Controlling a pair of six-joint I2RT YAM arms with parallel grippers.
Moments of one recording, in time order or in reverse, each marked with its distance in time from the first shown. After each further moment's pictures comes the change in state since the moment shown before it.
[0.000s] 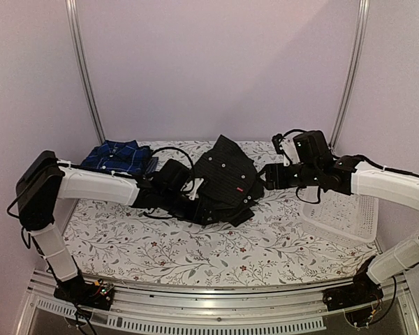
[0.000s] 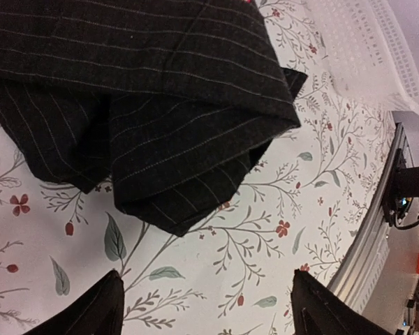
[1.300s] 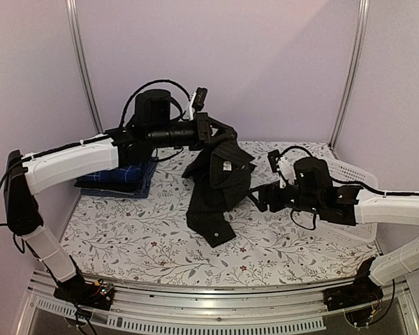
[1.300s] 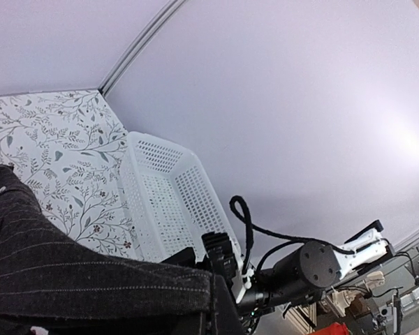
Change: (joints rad) left arm 0.052 -0.076 0.386 0.235 0.134 -0.281; right arm 0.169 -0.119 -0.269 0.303 0.128 0.004
